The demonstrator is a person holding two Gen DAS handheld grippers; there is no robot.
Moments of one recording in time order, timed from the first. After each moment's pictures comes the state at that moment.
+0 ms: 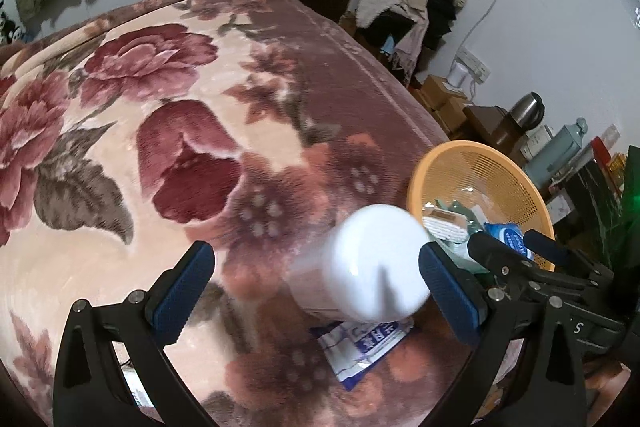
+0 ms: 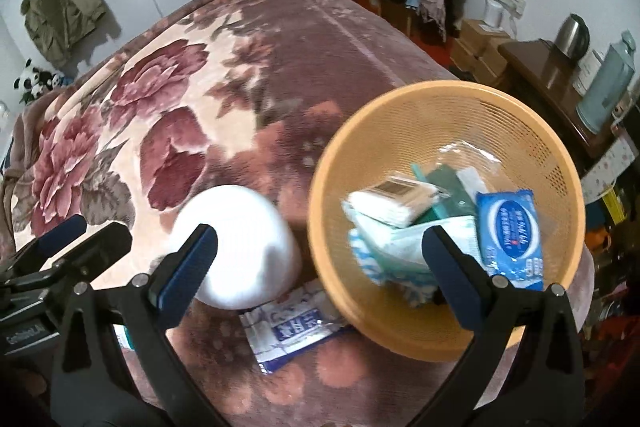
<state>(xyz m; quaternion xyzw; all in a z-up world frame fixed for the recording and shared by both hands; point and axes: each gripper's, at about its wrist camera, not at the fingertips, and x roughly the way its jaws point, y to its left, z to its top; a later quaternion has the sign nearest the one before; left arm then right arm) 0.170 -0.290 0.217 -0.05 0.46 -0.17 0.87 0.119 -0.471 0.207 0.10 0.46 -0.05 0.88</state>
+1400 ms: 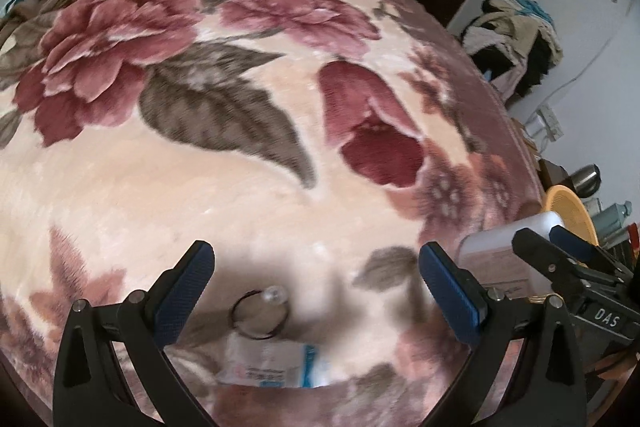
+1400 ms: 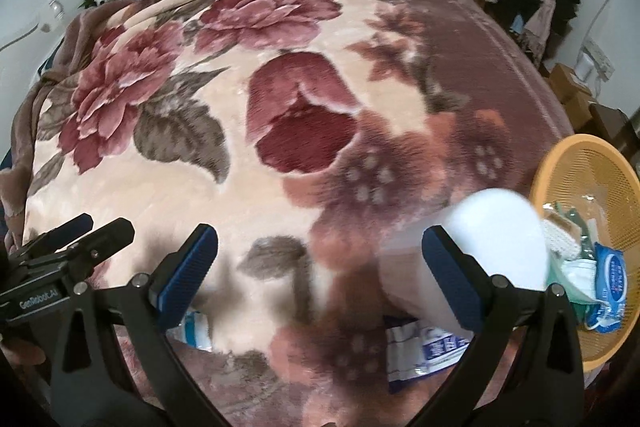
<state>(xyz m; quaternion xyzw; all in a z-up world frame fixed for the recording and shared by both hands) 0.155 -0.077 0.153 -0.15 0.49 -0.03 0.86 0.152 -0.295 0.175 0.00 0.49 0.08 0.87</state>
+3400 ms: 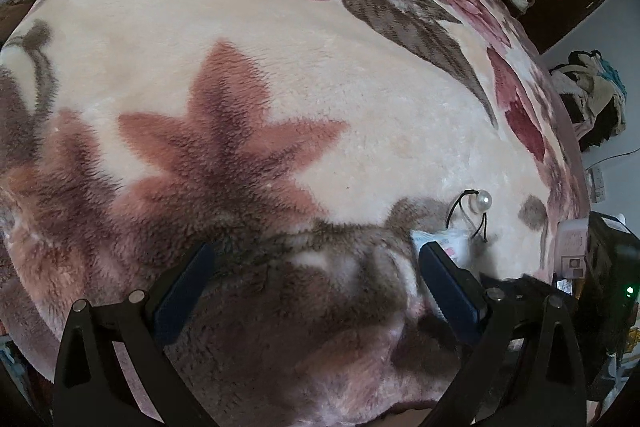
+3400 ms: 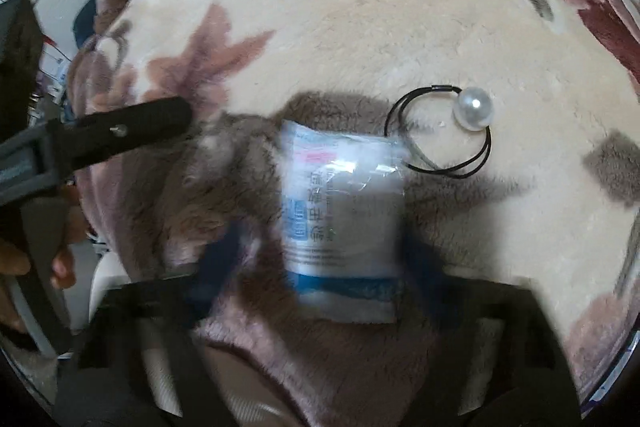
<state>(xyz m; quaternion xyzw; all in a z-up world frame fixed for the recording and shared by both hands) 0.027 0.071 0.053 -0.25 0.52 0.10 0.81 0.064 -0.106 0.031 -0.10 0.60 0.36 0.71</state>
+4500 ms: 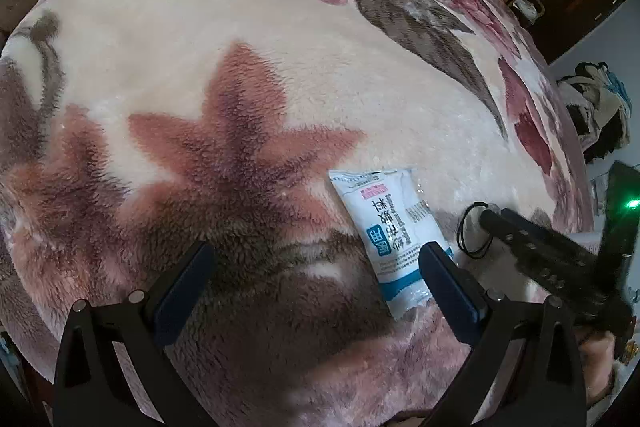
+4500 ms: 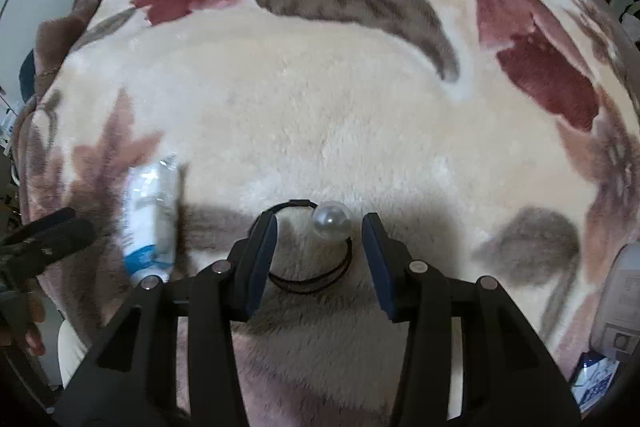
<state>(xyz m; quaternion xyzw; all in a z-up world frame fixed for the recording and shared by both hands) 0.030 0.082 0.049 -0.27 0.52 0.11 0.80 0.132 -0.135 0.040 -0.09 0.55 0.27 0.79</state>
